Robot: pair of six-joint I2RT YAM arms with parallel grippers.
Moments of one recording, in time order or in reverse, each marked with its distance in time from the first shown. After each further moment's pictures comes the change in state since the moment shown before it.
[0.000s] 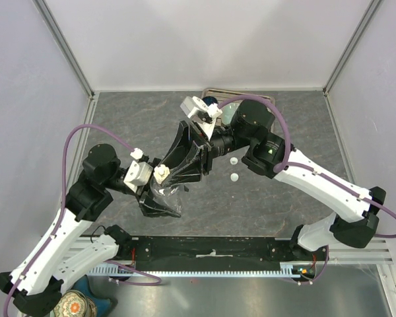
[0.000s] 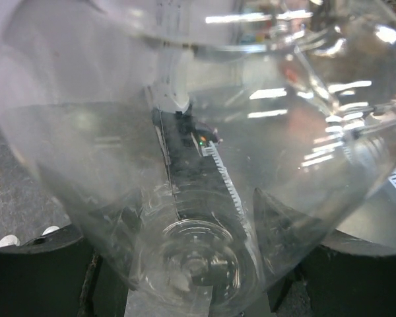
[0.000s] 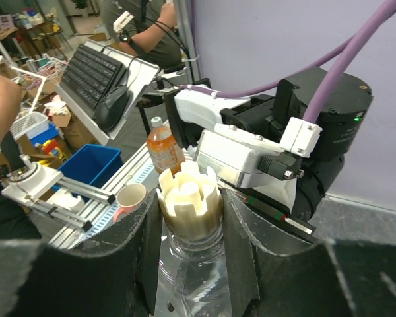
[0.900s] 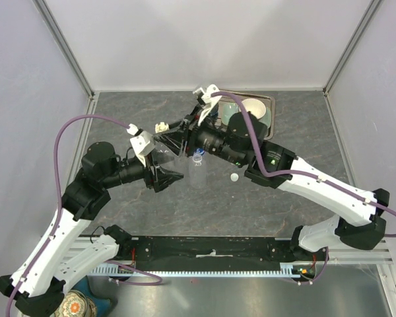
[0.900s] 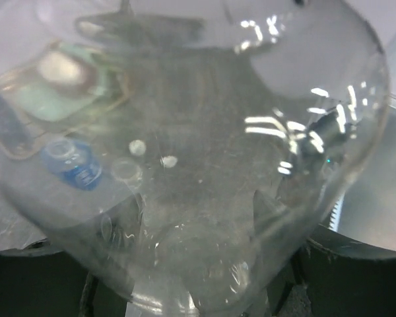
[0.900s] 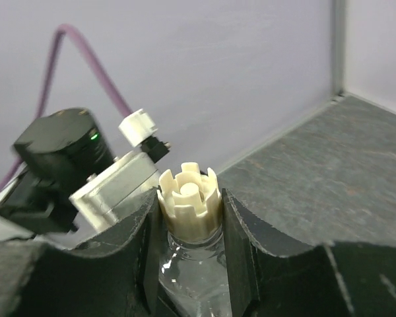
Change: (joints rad) left arm 0.035 -0.004 0.027 -0.097 -0.620 -0.135; right arm 0.068 -0.056 -0.065 -0.173 0.933 -0.039
